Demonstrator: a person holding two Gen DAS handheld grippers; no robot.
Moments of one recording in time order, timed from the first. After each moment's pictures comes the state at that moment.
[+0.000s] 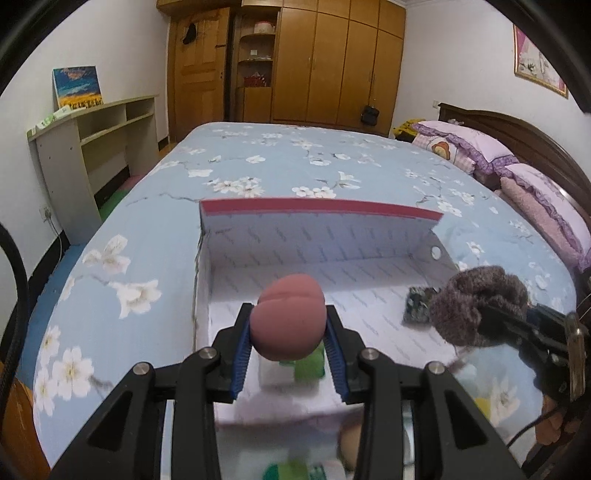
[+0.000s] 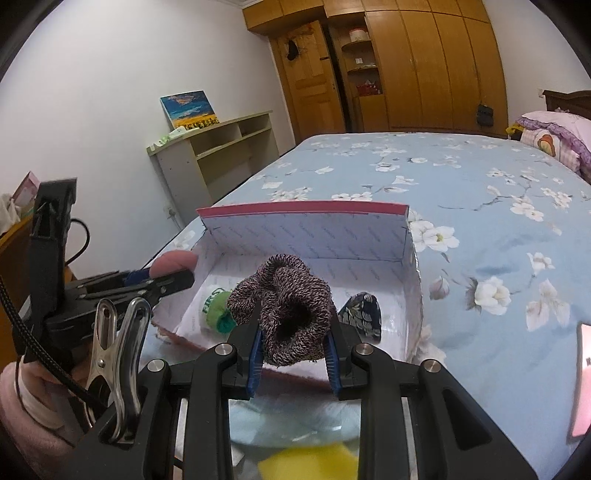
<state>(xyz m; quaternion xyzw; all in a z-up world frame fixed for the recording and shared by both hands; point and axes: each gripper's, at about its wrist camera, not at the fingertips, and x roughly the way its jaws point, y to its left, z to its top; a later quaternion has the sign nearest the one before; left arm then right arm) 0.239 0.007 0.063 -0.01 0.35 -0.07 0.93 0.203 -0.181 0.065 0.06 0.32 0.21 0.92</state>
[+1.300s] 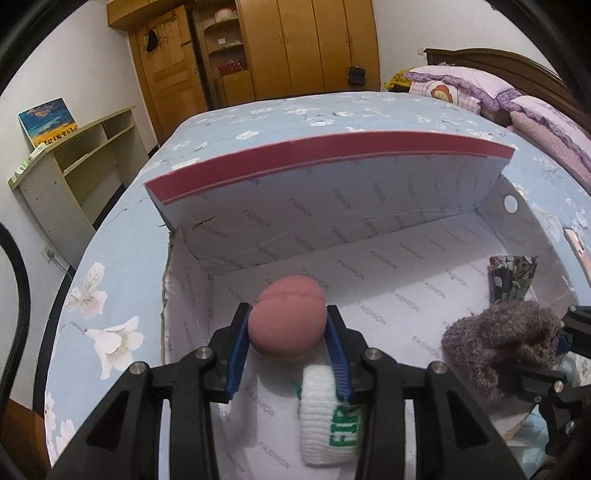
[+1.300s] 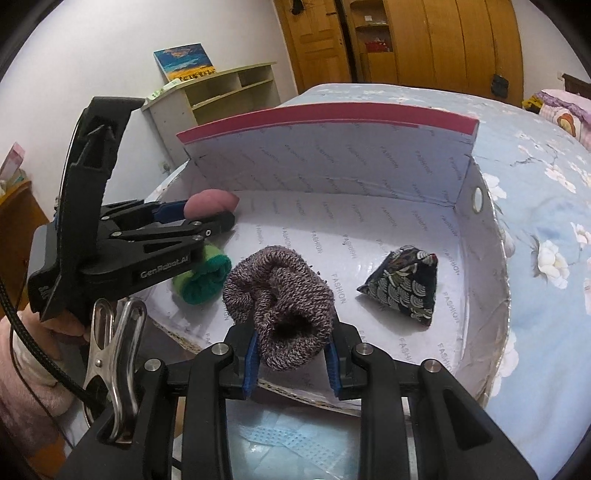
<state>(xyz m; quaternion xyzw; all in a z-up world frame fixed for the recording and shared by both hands) 0.311 -0.001 0.000 0.10 0.38 -0.07 0.92 0.253 -0.134 0.005 0.04 0.40 0.22 0.89</state>
